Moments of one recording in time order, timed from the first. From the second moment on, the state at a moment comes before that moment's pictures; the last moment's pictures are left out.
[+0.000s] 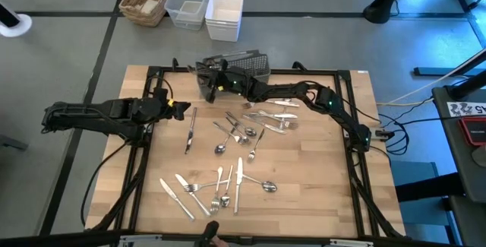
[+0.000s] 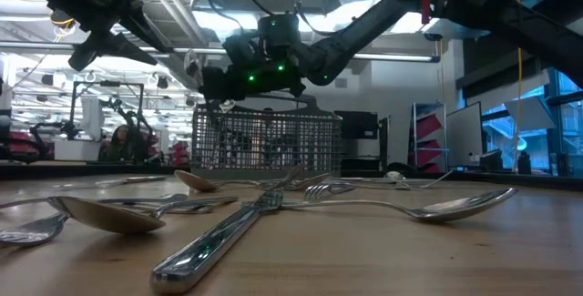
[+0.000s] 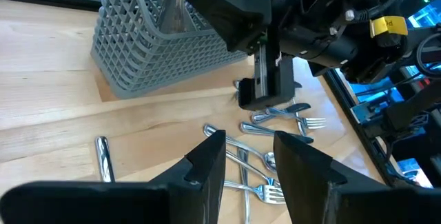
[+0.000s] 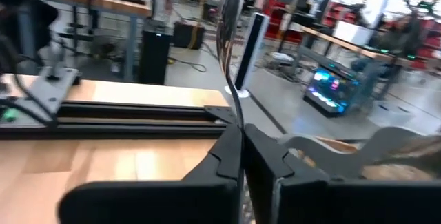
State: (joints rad) left arm 0.02 0.56 0.56 -0.54 -0.57 -1.04; right arm -0.33 2.40 1.82 0.54 0.03 -0.24
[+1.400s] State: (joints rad) left arm -0.18 0.72 0.56 -0.33 -0.10 -0.96; right arm -0.12 1.89 1.85 -0.72 0.09 -0.37
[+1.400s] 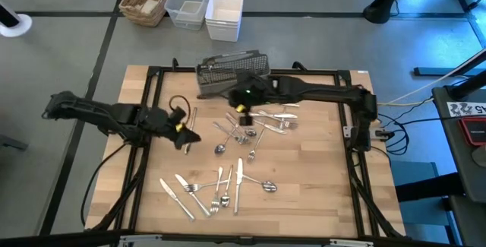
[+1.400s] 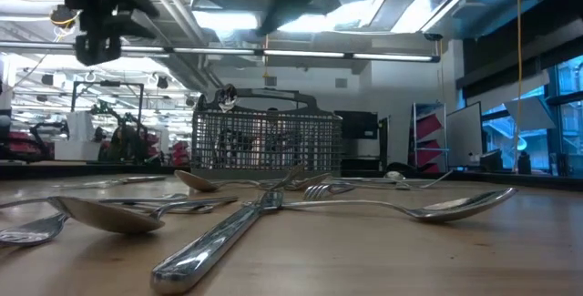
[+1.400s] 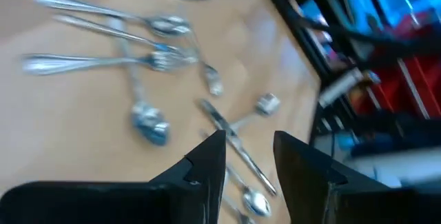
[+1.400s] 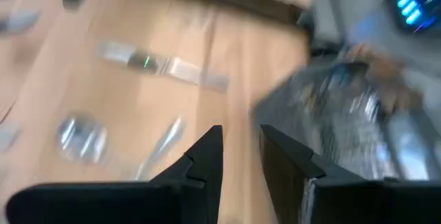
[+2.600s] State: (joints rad) left arm -0.55 1.44 0.71 0.01 -0.07 -1.55; right arm -0.08 1.67 1.85 -1.39 0.03 -0.27
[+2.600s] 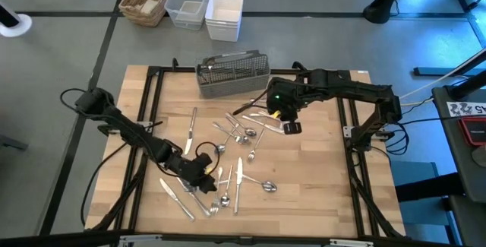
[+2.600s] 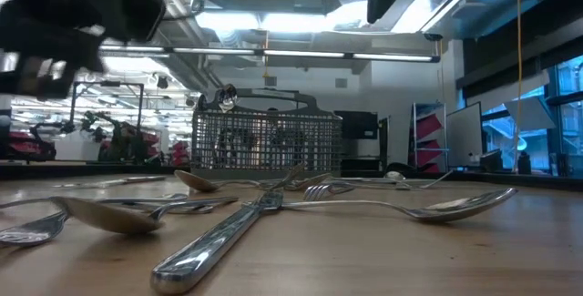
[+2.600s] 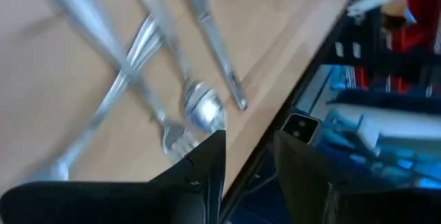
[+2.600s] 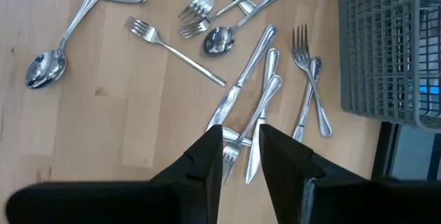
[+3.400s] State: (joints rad) left arm -0.52 1.70 0.82 0.01 -0.07 -1.85; right arm -0.08 1.68 1.85 -1.39 -0.02 -0.32
